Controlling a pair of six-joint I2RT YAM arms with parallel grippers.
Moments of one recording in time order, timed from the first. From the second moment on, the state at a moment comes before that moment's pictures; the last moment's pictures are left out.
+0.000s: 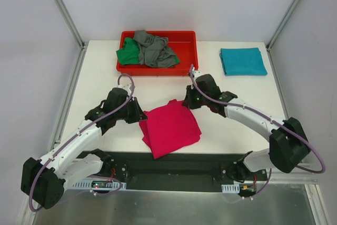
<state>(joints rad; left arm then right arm) -0.49 0.95 0.66 -0.50 0.26 -0.72 0.68 1.39 0.92 -0.26 -0.12 0.42</state>
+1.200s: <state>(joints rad) -0.62 1.63 0.89 -0.17 0.21 -0.62 0.71 1.20 0.60 -0.34 0.17 0.65</state>
